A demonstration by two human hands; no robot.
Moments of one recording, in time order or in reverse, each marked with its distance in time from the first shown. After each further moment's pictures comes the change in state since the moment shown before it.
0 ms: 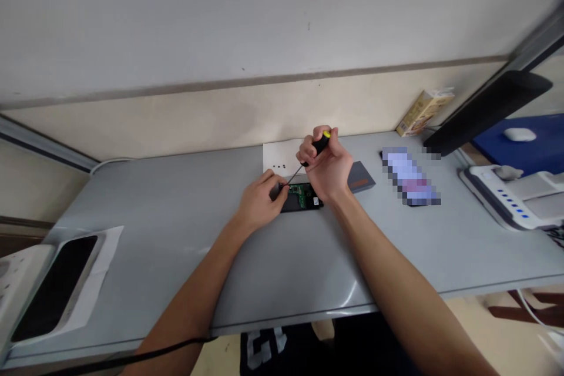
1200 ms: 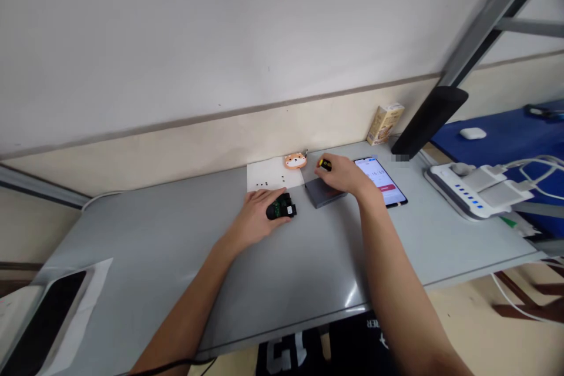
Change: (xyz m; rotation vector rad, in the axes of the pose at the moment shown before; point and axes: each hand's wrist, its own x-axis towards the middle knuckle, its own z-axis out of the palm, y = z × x) left_hand 0.012 0.013 0.006 0.083 -0.193 0.165; right_hand 0.012 -0.067 -0.102 -1.470 -0.129 0.216
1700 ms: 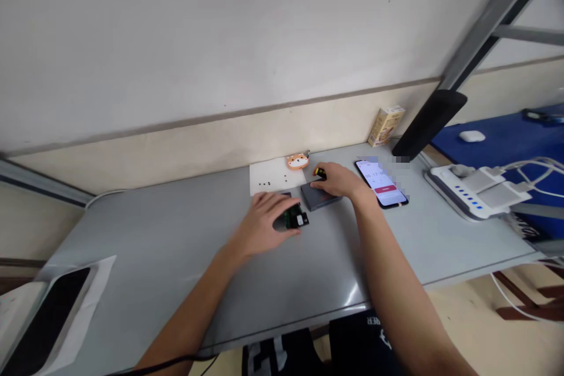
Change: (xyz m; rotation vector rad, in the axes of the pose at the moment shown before) left_hand -0.013 0.022 -0.007 0.006 0.174 0.296; right_hand 0.007 0.002 0.018 -0.089 -0.221 0.053
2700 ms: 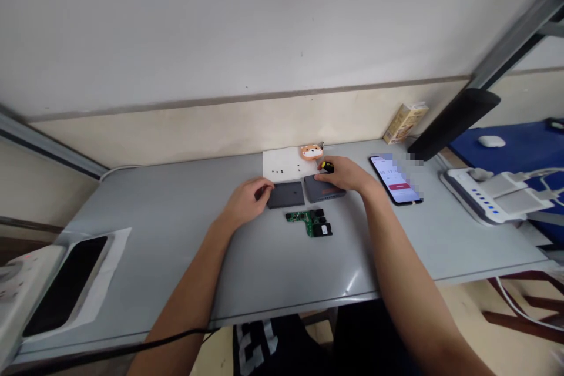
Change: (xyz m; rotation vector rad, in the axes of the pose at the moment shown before) left_hand -0.028 -0.053 -0.019 -0.120 0.004 -0.441; right_hand 0.001 -0.012 0.009 0.098 0.007 -0.152
